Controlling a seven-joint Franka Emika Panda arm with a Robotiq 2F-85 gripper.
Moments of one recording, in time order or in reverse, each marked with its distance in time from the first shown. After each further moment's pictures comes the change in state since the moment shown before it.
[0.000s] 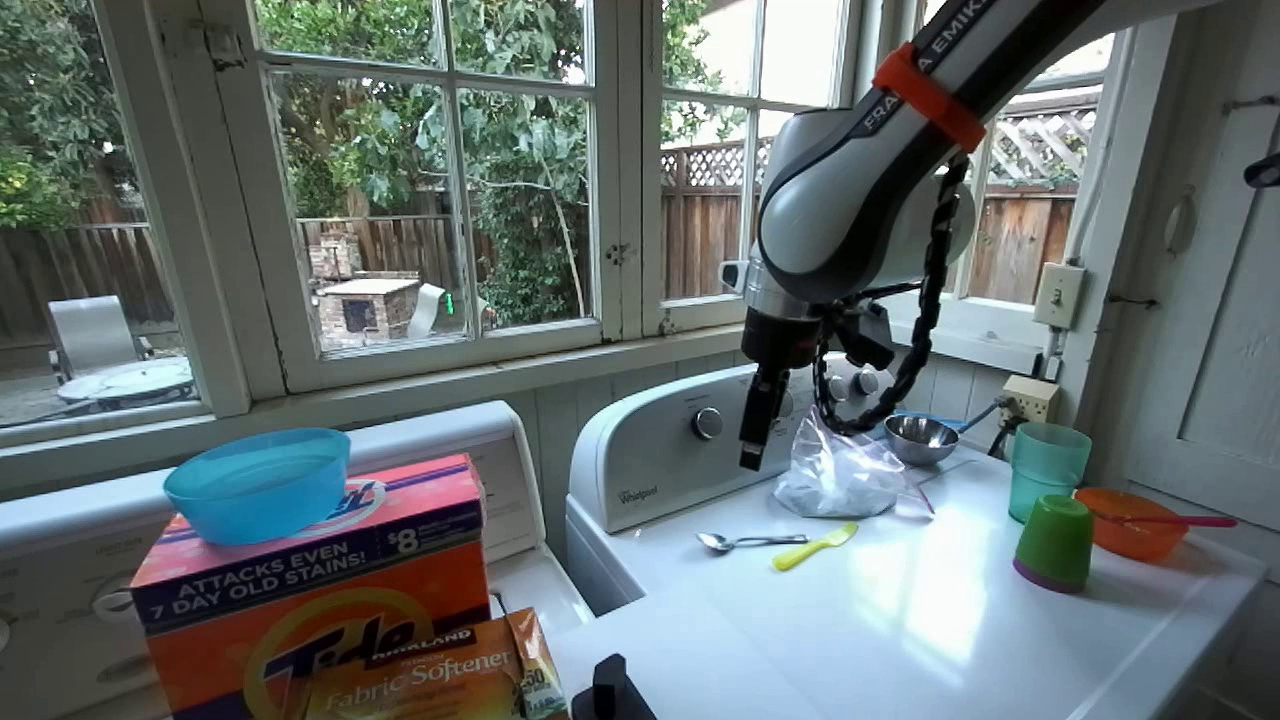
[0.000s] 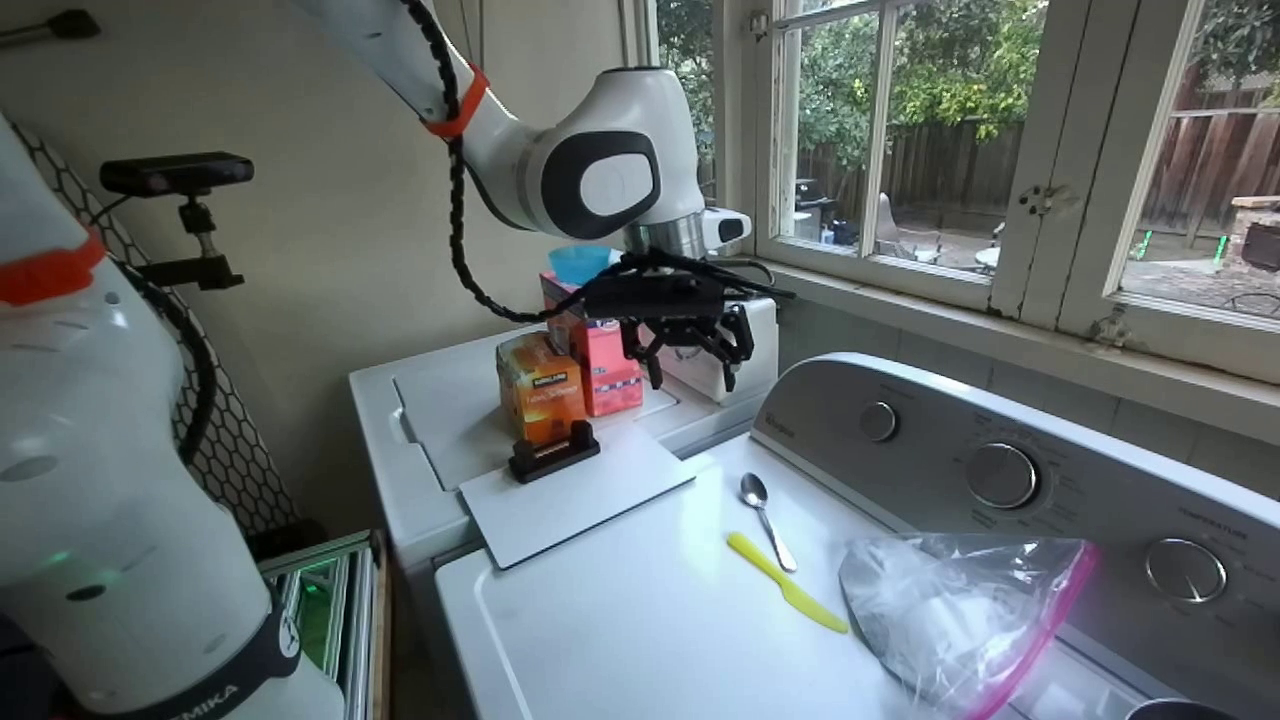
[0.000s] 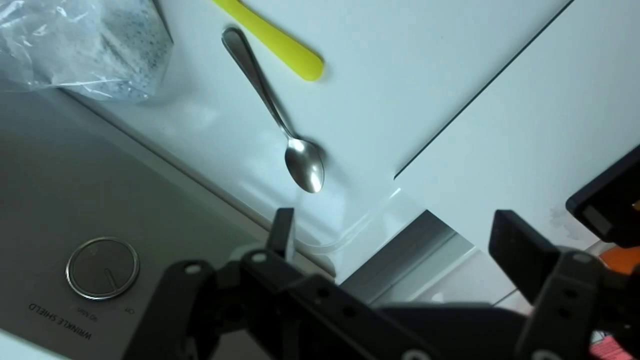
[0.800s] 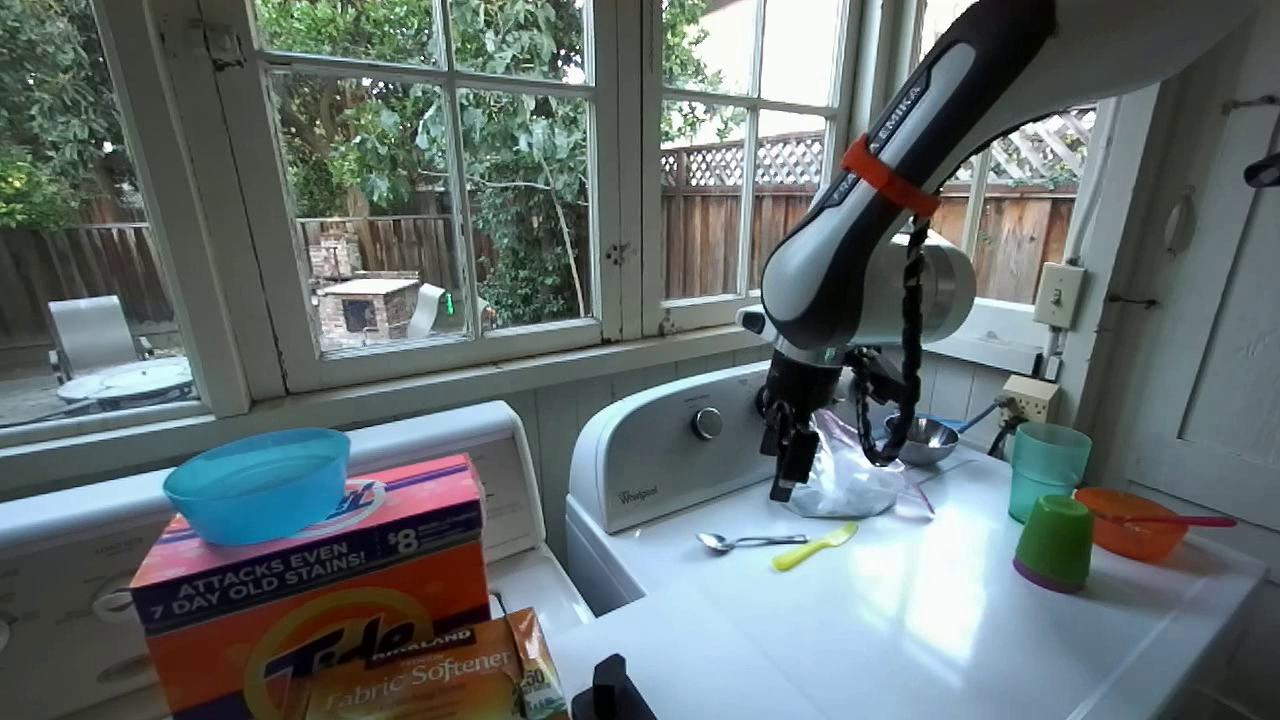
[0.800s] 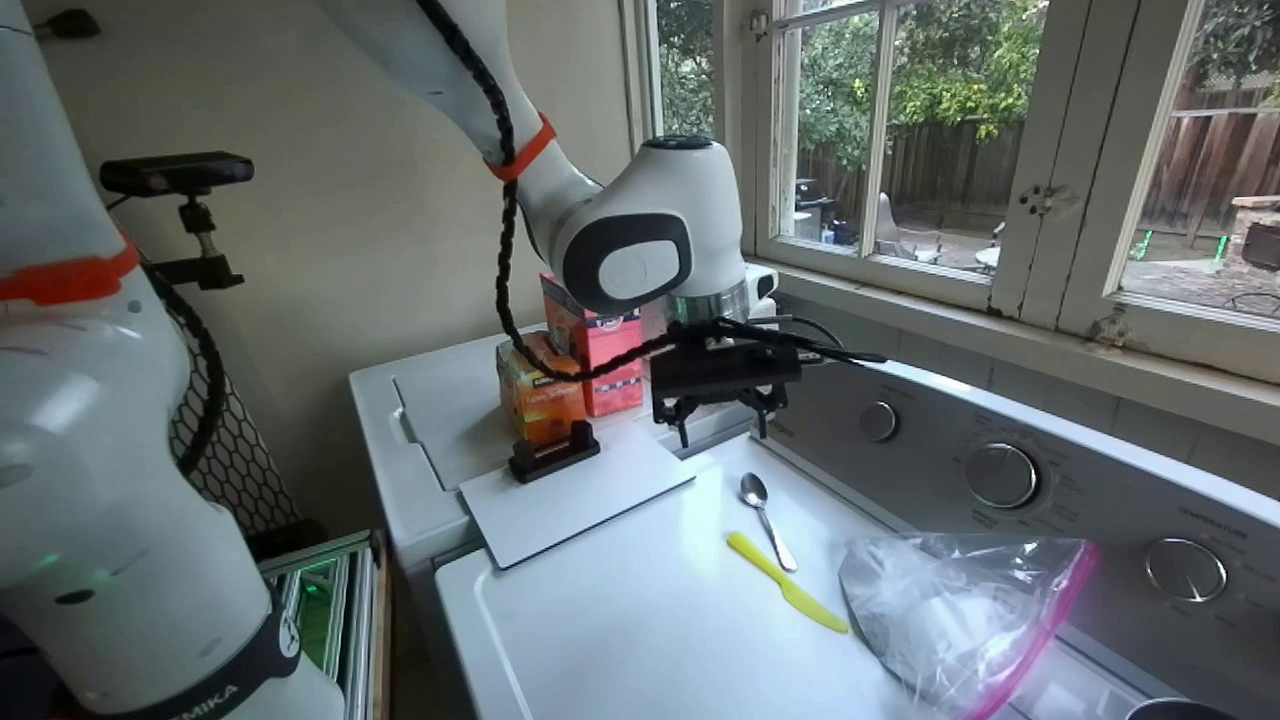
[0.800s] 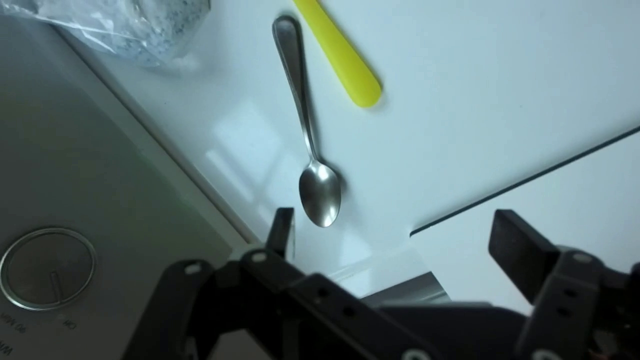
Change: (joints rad) arm -0.066 0.159 -0.026 -0.005 0.192 0.174 -0.579
